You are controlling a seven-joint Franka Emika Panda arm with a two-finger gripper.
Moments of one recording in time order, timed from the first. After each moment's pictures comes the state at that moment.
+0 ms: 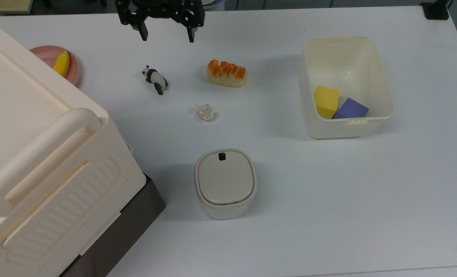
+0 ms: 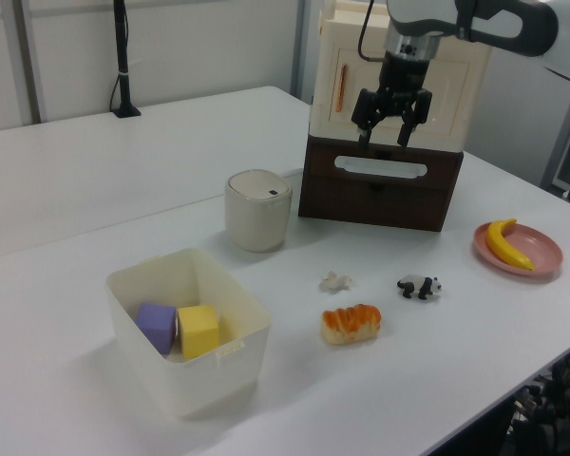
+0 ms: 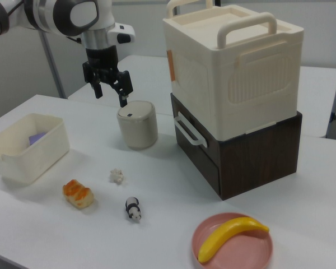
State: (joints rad) arm 0.00 0.12 -0.07 -1.50 0.07 1.64 0.01
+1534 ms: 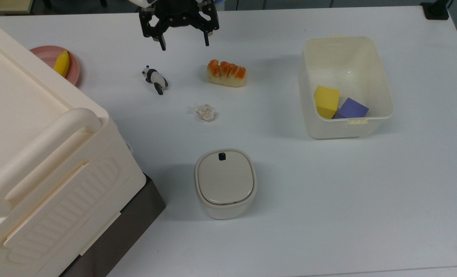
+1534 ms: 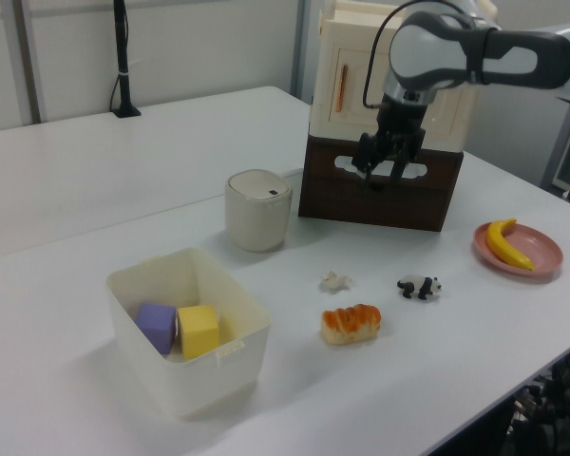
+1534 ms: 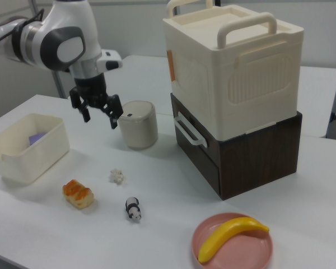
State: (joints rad) arm -0.02 -0.04 0.01 -1.86 0.07 1.88 -0.13
